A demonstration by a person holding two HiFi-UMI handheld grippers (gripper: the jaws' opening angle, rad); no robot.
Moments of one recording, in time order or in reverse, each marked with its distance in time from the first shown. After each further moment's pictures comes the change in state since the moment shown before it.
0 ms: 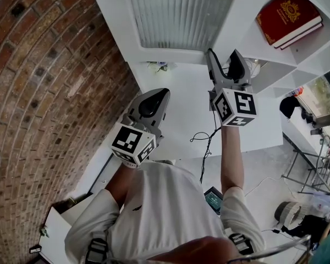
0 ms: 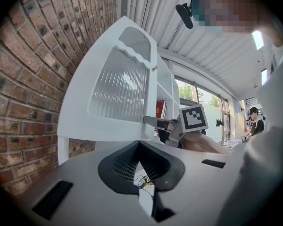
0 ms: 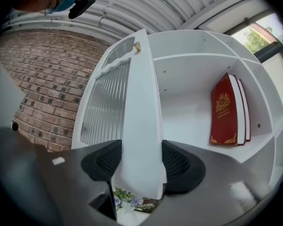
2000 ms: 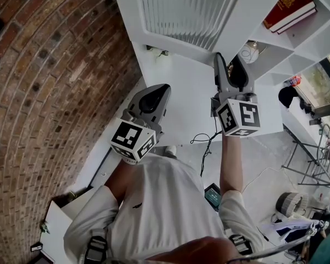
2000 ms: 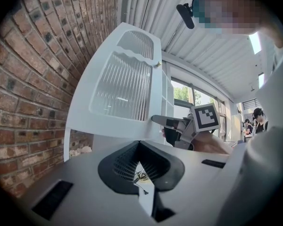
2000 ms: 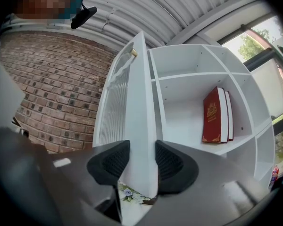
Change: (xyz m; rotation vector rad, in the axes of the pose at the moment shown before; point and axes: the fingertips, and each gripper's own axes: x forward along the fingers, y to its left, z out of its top) left arm -0.054 -0.030 -0.011 -0.019 0.007 -0.029; right arm -0.087 0.041 0.016 0.010 -0.019 -0.024
